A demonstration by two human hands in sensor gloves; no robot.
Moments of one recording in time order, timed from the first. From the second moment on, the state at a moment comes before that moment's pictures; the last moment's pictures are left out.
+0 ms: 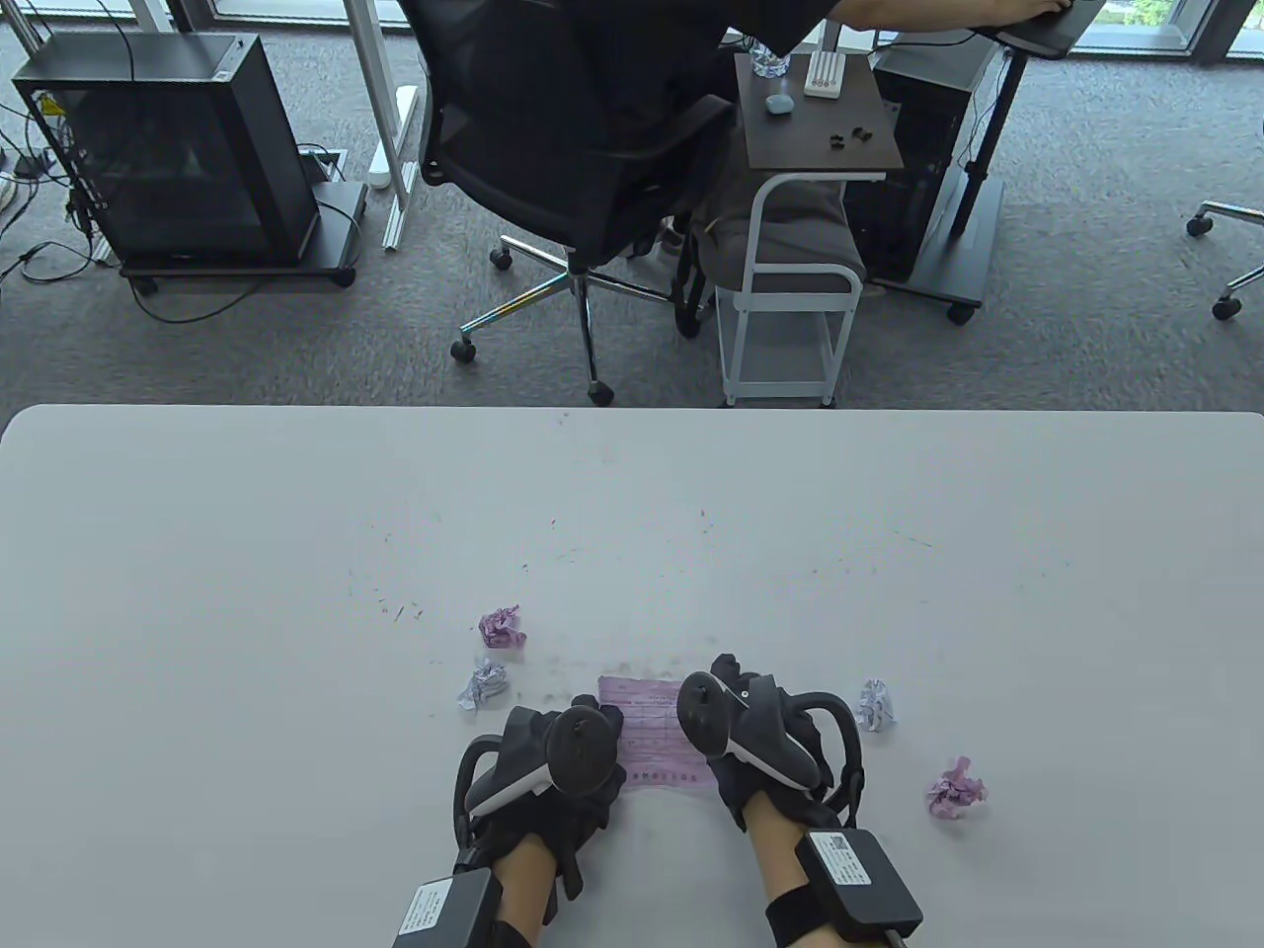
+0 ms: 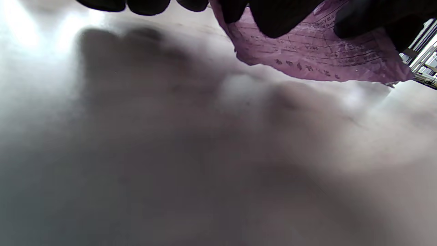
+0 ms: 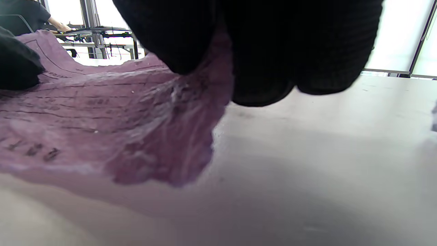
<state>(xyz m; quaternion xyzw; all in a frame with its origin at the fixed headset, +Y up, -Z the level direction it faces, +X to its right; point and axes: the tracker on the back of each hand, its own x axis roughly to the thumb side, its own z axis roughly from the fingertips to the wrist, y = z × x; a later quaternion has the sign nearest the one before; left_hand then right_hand) -0.109 -0.780 -0.282 -0.21 -0.19 0.12 0.95 0.074 -0.751 -0.311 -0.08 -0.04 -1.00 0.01</state>
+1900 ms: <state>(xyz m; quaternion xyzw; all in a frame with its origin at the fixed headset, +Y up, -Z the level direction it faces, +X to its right) -0.128 -0.741 -0.267 -0.13 -0.20 0.19 0.95 0.146 -0.670 -0.294 0.02 -0.01 -1.00 -0.02</state>
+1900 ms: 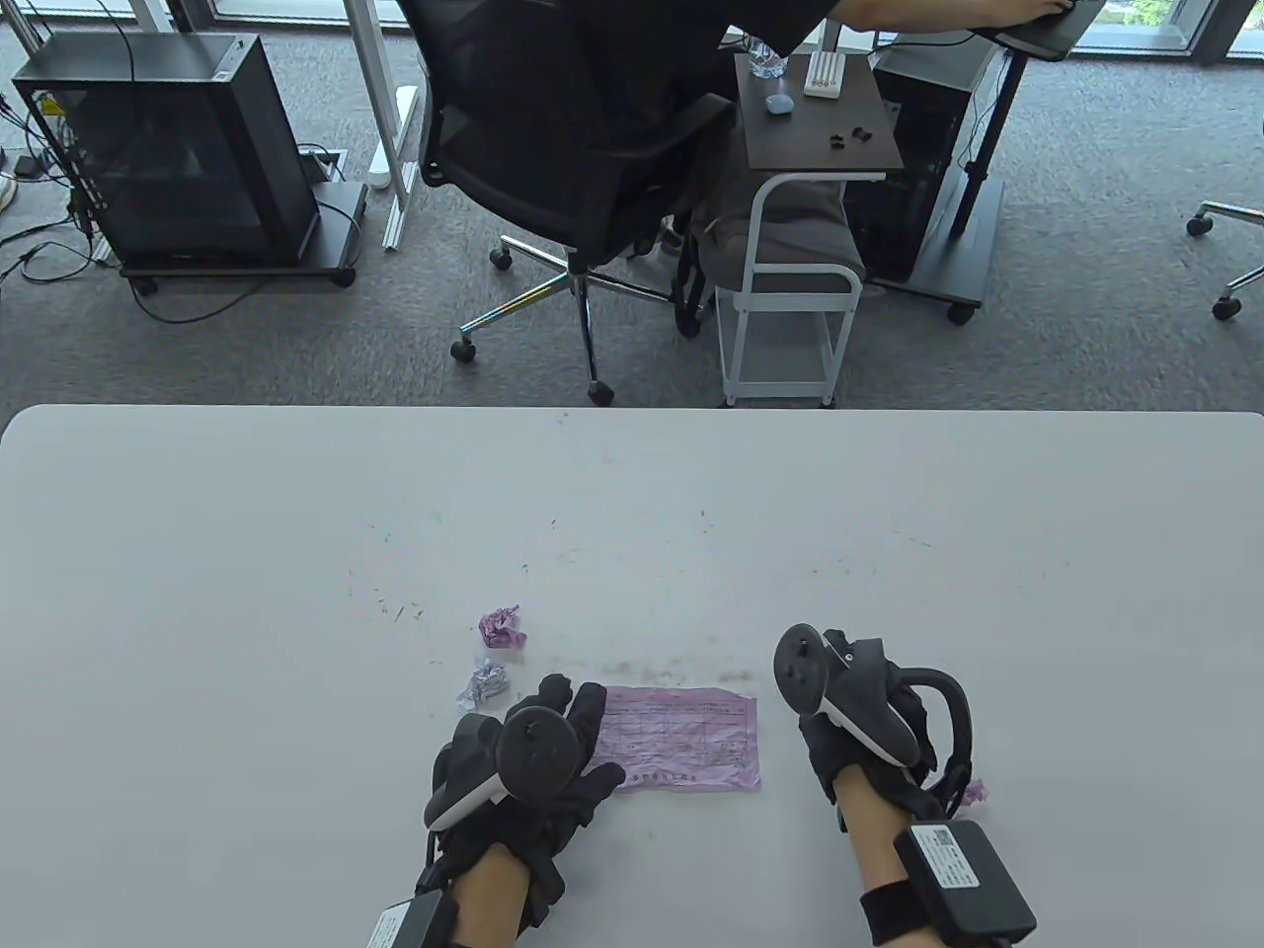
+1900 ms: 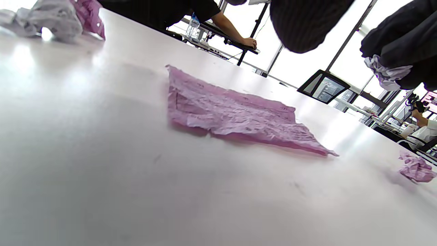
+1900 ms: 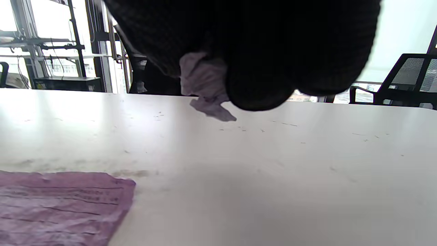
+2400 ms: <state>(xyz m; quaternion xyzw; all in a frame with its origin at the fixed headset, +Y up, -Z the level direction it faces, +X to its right) -0.103 -0.704 -0.205 -0.10 -0.31 0.42 0.85 0.122 -0.683 -0.201 -0.10 -0.02 -0.88 -0.46</state>
